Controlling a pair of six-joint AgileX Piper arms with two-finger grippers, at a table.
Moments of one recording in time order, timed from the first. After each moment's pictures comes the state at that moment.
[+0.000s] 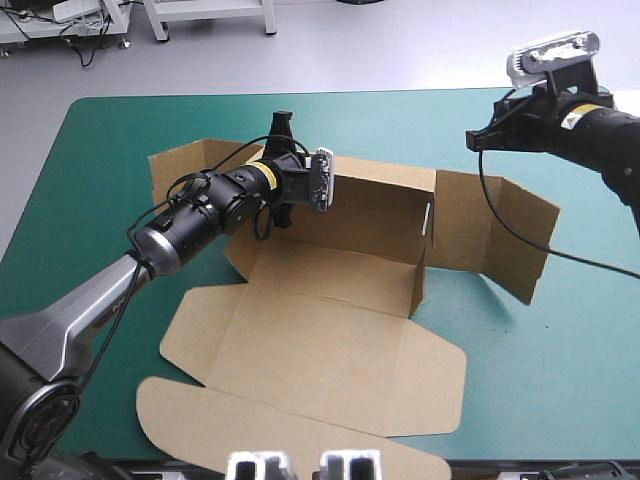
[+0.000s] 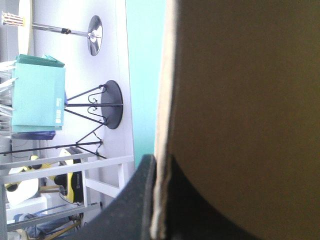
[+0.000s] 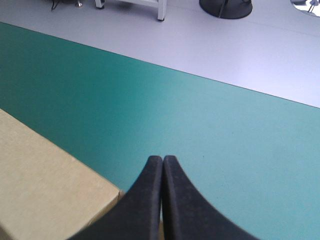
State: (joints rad) left arm -0.58 1.61 -1.35 0.19 0.31 1.14; right arm 0.14 1.32 -1.57 0.20 0.82 -0.26
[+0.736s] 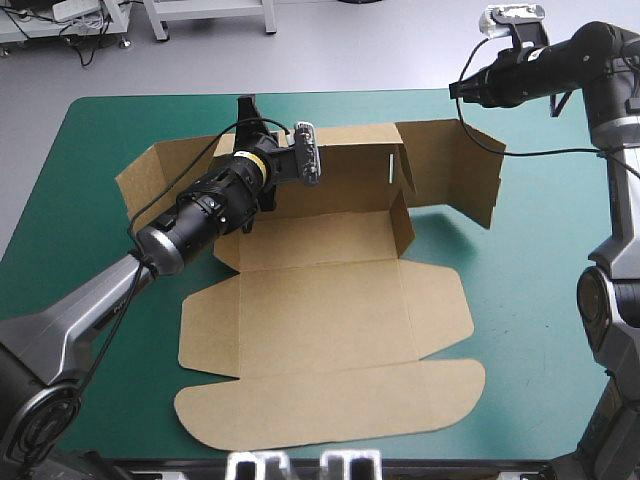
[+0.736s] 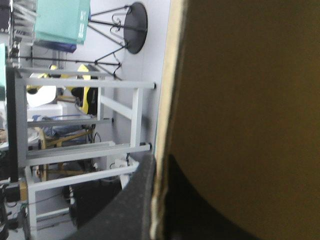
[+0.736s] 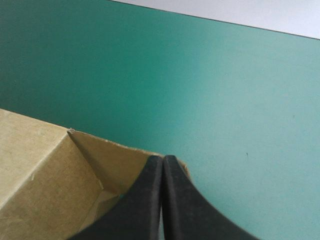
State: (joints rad) left arm -0.62 1.62 -1.39 0.87 0.50 0.38; right arm 0.02 1.92 -2.19 0.44 1.20 -0.30
